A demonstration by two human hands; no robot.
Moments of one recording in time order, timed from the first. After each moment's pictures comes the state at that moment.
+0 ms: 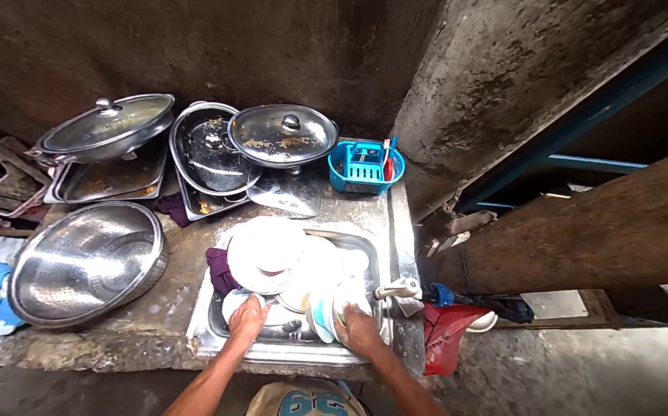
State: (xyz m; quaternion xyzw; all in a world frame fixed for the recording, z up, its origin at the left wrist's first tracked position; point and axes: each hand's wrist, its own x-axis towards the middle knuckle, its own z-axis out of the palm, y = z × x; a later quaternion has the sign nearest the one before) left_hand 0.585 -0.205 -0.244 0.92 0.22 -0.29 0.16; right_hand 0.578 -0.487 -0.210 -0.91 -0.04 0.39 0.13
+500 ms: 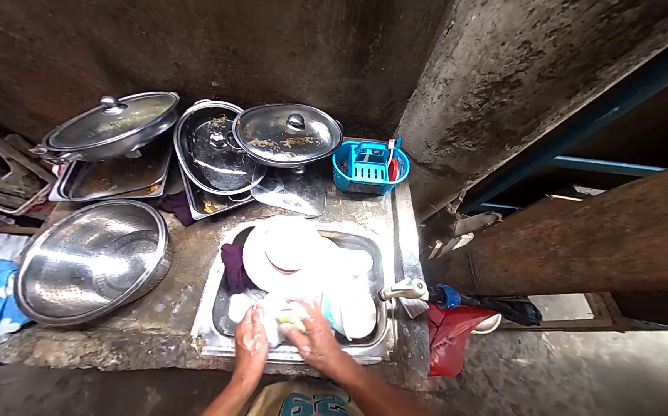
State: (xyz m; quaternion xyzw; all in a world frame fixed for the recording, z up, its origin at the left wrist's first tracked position) left_hand 0.532 -0.241 -0.190 0.80 0.24 0.09 0.55; right_hand 0.556 -0.393 -0.197 -0.79 -0.20 0.05 0.58
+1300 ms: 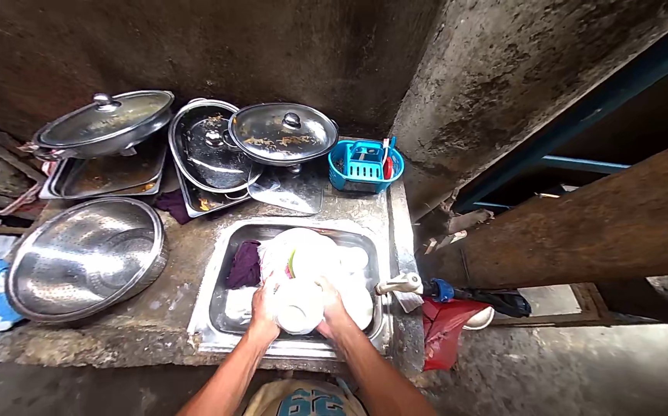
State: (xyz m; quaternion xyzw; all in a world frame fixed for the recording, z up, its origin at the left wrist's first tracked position) left_hand 0.593 -0.266 -0.179 0.50 0.37 -0.01 0.78; right_hand 0.600 -0.394 -0.179 -0.41 0.27 0.21 0.85
